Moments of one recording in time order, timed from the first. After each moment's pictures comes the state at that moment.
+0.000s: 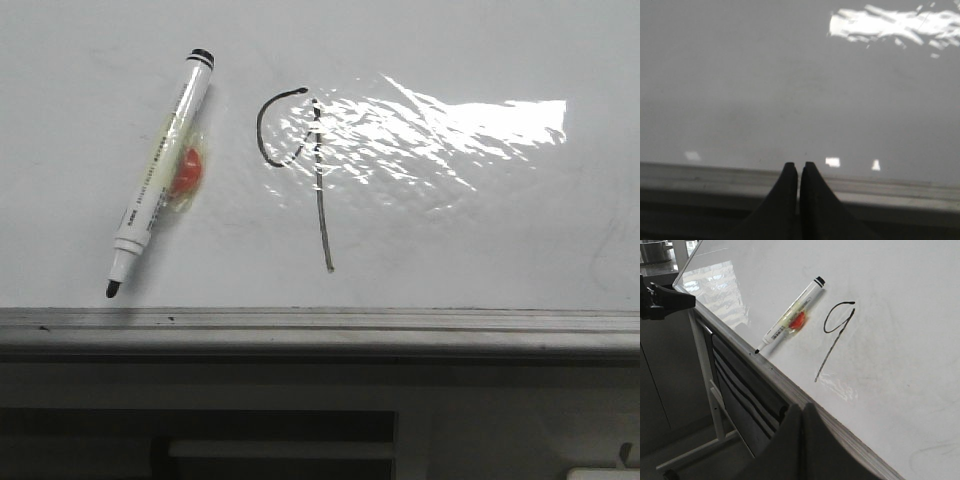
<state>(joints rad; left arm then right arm) 0.03 0.00 0.00 -0.12 0.32 0.10 0.82 0.21 -0.16 -0.08 0.12 0.02</state>
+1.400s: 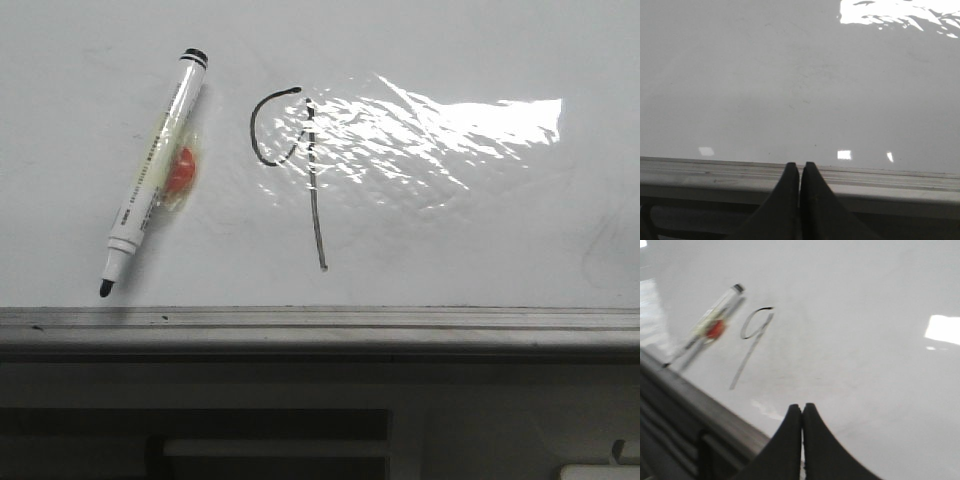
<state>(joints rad) 0.05 0.00 0.00 -0.06 0.33 0.08 0.48 0.21 0.01 -0.13 -0.16 0.02</state>
